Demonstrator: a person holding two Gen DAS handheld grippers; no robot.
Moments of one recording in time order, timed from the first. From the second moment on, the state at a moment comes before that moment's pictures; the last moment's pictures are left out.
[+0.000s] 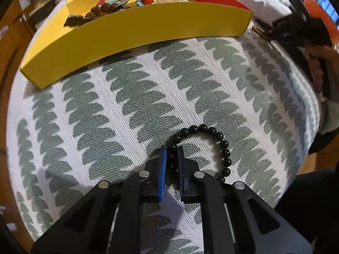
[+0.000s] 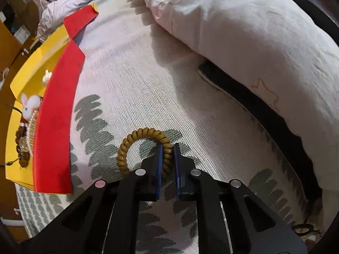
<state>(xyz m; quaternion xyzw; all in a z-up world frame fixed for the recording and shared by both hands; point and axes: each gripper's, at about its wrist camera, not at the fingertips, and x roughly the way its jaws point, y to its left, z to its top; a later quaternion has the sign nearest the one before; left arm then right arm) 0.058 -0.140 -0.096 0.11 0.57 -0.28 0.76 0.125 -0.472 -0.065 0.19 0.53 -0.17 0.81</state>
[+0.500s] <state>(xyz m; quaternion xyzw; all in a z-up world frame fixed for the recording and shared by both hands) 0.058 -0.121 -0.056 0.05 0.54 -0.32 0.78 0.108 -0.434 0.016 0.20 0.45 -0.11 0.86</state>
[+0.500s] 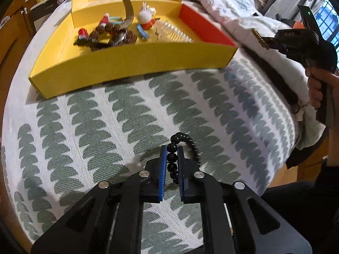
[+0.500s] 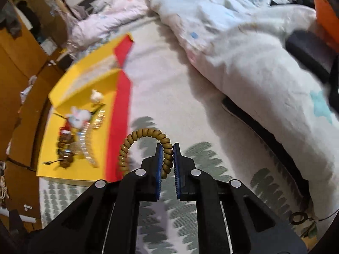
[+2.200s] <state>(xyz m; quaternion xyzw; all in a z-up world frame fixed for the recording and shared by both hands) 0.286 -0.133 -0.023 0.01 0.50 -0.22 0.83 0.253 -0.317 -0.036 0.15 0.49 -0.05 0.86</state>
